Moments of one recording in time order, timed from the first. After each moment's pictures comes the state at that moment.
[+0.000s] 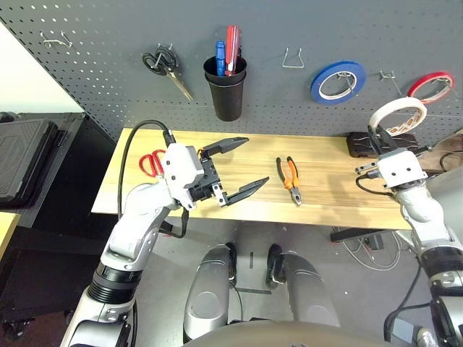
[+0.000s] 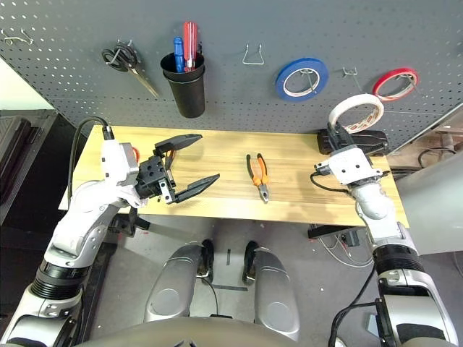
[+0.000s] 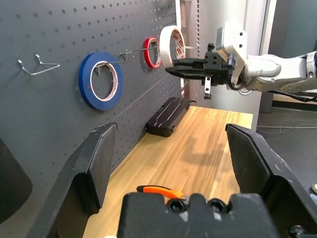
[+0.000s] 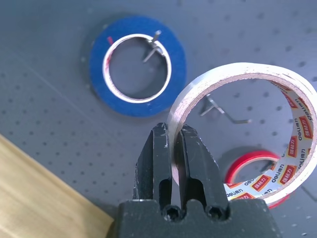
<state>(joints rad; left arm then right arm) -0.21 0.44 -0.14 -0.31 -0.35 0.06 -0.85 -0.32 -0.55 -0.10 0.64 -0.17 -0.78 0.01</state>
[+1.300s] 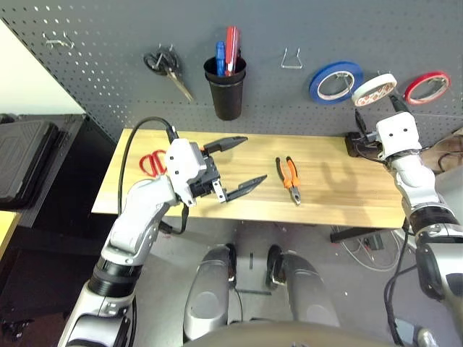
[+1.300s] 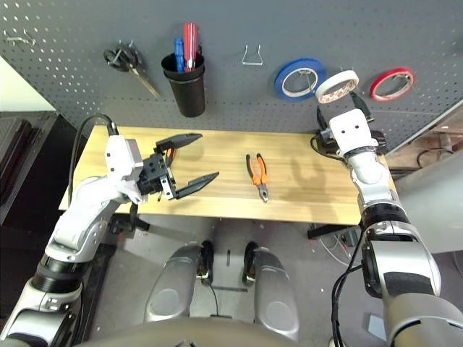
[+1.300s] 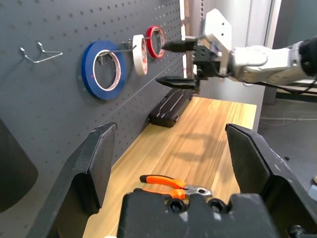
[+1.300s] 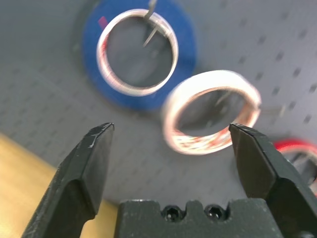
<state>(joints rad) -0.23 0.46 -0.14 -0.29 -0.33 0.09 -0.84 -0.44 -0.52 -0.08 0.89 -0.08 -0.80 0.15</state>
